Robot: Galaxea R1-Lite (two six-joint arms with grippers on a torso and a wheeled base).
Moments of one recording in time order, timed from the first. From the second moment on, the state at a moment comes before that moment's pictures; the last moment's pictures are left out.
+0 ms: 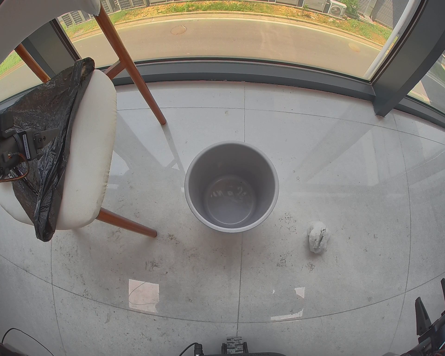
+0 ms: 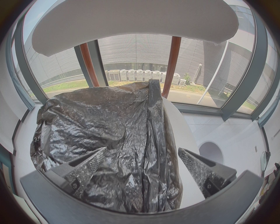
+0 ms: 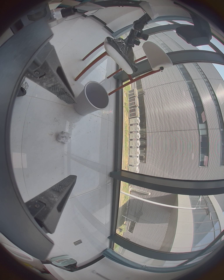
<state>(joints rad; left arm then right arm) 0.22 1.40 -1.07 -0.23 -0.24 -0.01 0.01 0.02 -0.02 0.00 0.02 0.00</state>
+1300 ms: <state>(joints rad) 0.04 1.54 -1.03 -0.39 -0.02 0.03 0.01 0.02 -0.02 0.00 0.02 0.00</state>
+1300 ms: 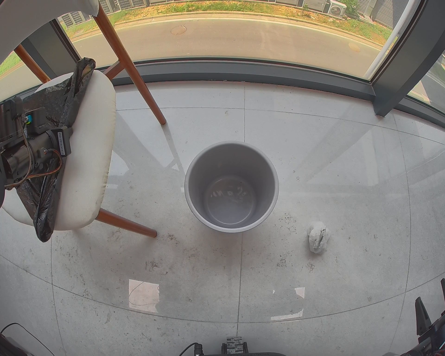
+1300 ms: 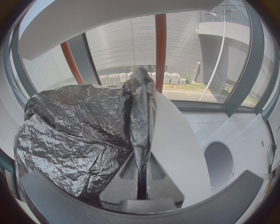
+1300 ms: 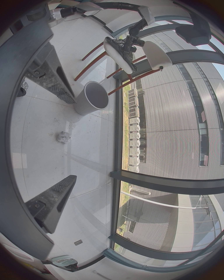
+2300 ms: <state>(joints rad) -0.03 1.32 -0.99 -0.38 -0.83 -0.62 0.01 0.02 -0.02 0.00 0.02 0.00</state>
